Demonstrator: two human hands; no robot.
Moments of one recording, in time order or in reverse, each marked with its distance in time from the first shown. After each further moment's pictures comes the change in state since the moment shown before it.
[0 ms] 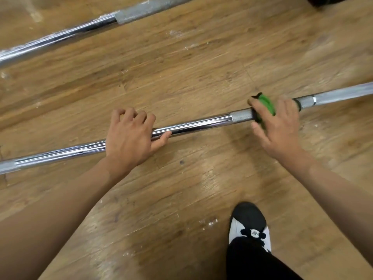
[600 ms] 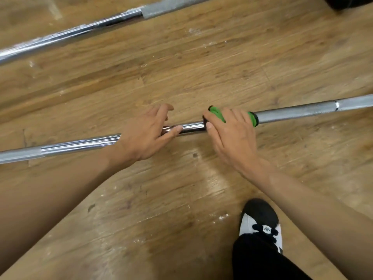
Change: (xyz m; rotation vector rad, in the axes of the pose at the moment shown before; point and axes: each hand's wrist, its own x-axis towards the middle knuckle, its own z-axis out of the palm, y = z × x) left_hand -0.016 -0.014 -0.014 -0.599 -0.165 -0.007; right_hand 0.013 -0.146 0.007 0.122 -0.002 -0.090
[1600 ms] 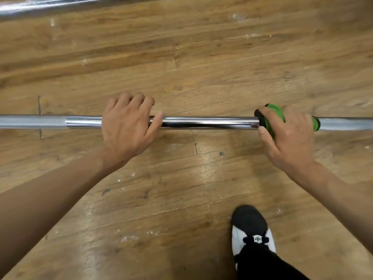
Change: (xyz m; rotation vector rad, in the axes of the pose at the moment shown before) left_hand -0.064 -0.079 -0.001 0.444 0.279 -0.243; right_hand 0.008 0.024 -0.007 -0.084 -0.121 0.011
